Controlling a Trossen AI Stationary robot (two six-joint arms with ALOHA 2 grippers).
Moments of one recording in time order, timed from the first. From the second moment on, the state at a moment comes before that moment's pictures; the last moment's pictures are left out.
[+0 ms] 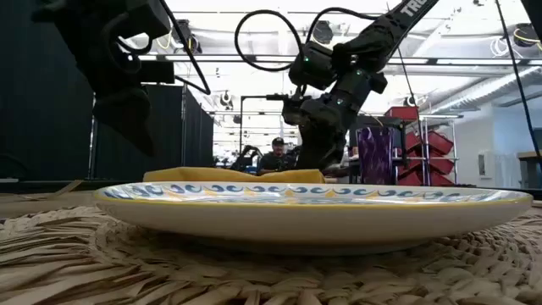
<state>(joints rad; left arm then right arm) -0.11 1.27 0.70 -0.68 -0.52 -0.43 -0.23 1.86 1.09 -0.26 -0.22 0.11</state>
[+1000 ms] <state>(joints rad) -0.11 1.27 0.70 -0.69 -0.50 -0.44 -0.23 1.90 1.09 -0.23 -0.24 0.13</state>
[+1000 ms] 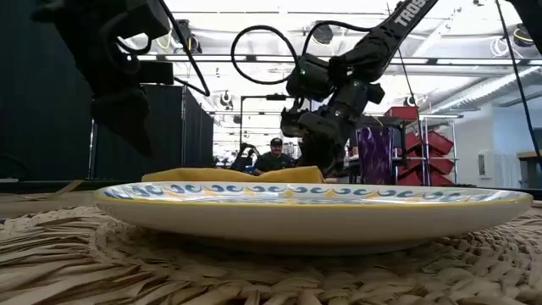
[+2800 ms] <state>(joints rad) -0.11 1.27 0.70 -0.69 -0.47 -0.44 -0.13 1.67 1.12 -0.68 0.08 0.35</state>
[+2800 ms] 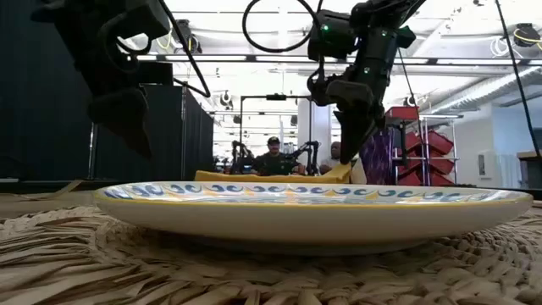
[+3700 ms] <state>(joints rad) -0.11 1.27 0.70 -0.68 -0.44 -0.44 -0.13 1.67 1.12 -0.72 0.29 0.36</state>
